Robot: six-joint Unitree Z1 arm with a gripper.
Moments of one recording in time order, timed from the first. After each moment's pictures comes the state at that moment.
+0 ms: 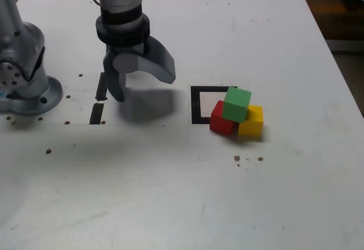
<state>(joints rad) -0.03 1.56 -0.75 0.73 -0.02 -0.04</state>
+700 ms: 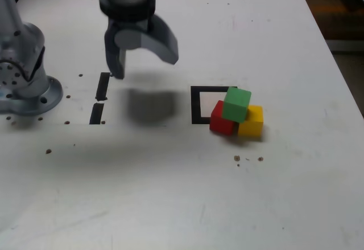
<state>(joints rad) -0.03 1.56 -1.00 1.07 0.02 -0.01</state>
